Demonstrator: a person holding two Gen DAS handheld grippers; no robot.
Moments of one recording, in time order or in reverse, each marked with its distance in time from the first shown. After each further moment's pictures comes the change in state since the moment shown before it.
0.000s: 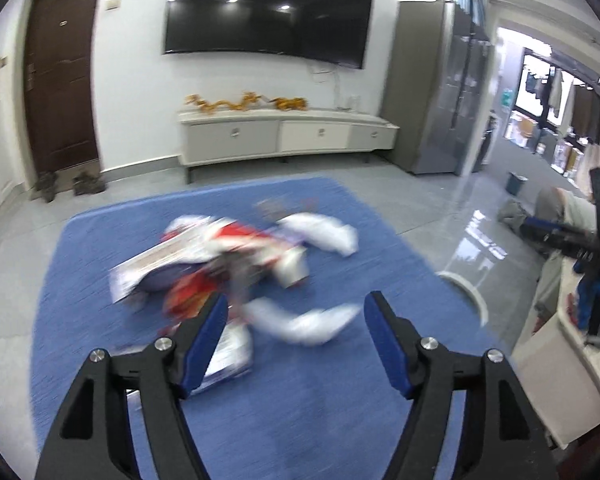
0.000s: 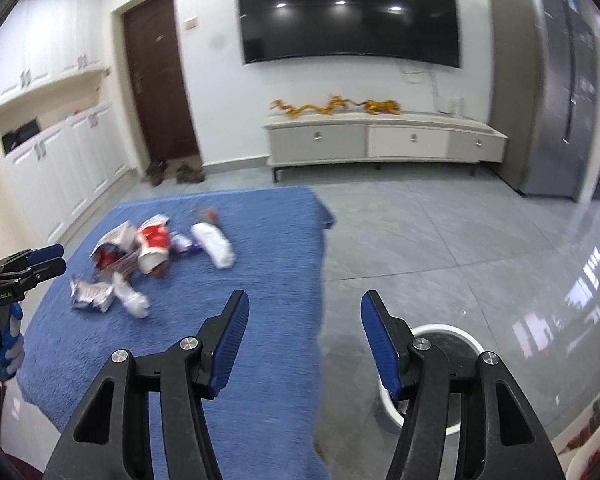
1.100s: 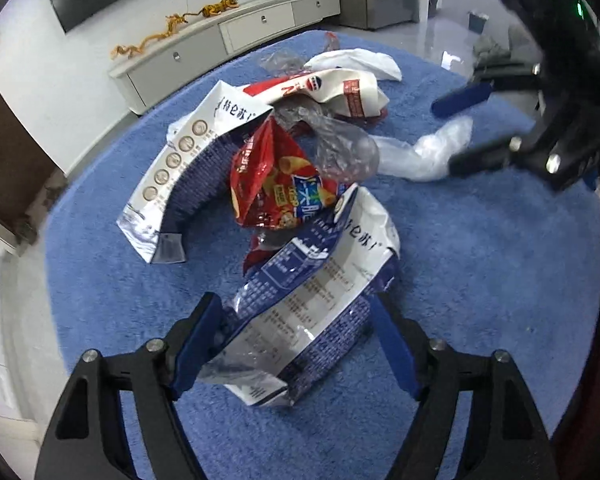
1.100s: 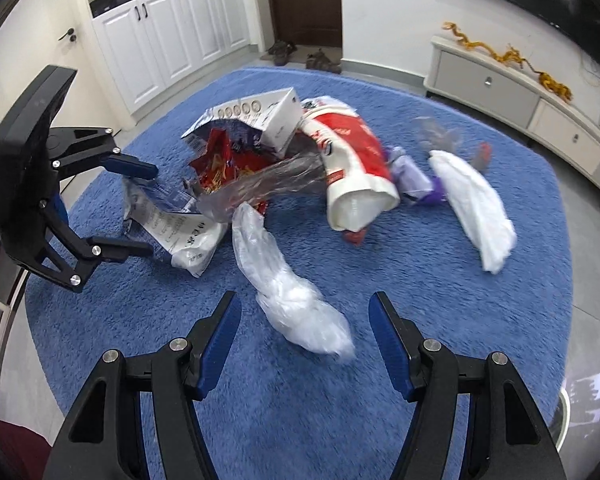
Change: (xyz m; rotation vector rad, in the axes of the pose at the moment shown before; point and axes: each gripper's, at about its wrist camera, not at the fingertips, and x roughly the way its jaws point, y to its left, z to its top) left arm 0.090 0.076 -0.031 0.407 0.413 -0.054; right arm 0.177 0.216 -0.006 -0.355 0.366 0.326
